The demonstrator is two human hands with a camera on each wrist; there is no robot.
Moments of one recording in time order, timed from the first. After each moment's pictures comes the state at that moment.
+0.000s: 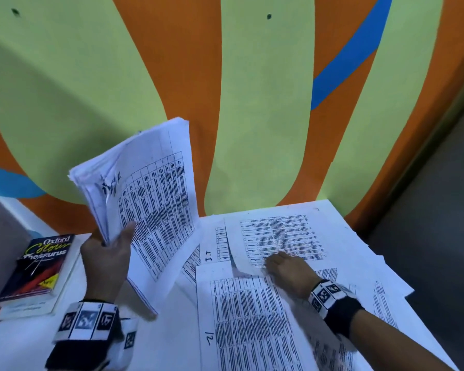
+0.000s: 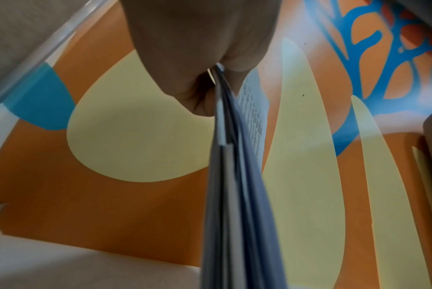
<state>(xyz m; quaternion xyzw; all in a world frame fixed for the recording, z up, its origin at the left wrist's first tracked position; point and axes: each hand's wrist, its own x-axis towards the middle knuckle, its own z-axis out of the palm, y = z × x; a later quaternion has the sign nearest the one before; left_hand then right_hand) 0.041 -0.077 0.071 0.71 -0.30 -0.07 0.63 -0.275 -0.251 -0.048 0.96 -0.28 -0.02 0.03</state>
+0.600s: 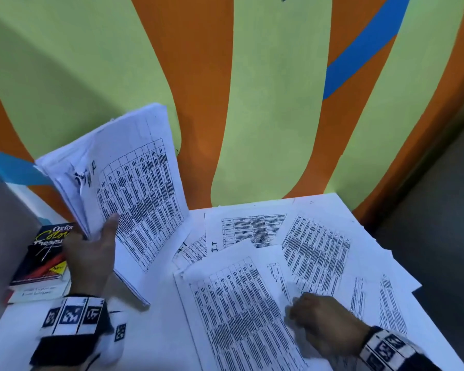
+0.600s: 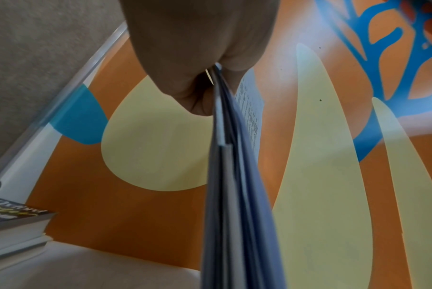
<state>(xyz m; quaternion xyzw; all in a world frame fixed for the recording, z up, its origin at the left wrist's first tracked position) 0.047 -0.059 0.089 0.72 -0.26 -0.03 0.64 -0.343 -0.173 -0.041 0.97 -0.20 0.00 -0.14</state>
